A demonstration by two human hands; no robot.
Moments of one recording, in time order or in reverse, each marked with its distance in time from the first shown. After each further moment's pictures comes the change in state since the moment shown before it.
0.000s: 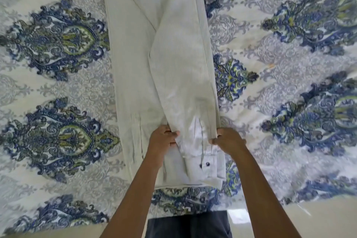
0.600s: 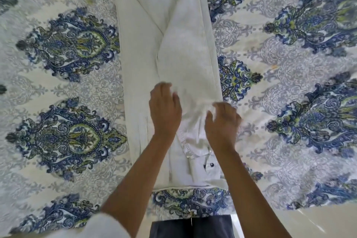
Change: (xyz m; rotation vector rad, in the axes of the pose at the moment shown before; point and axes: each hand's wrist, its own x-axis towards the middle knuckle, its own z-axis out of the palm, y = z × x) left_hand 0.011 0.052 0.010 0.789 0.651 1.000; right_hand -0.017 -0.042 0.029 -0.092 0.910 -0.402
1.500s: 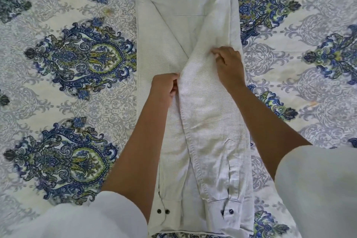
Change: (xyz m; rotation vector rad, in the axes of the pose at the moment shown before) left_hand 0.164 -0.037 0.010 -0.881 -0.355 -1.027; right_hand 0.228 -0.069 0.052 0.397 -0.081 -0.252
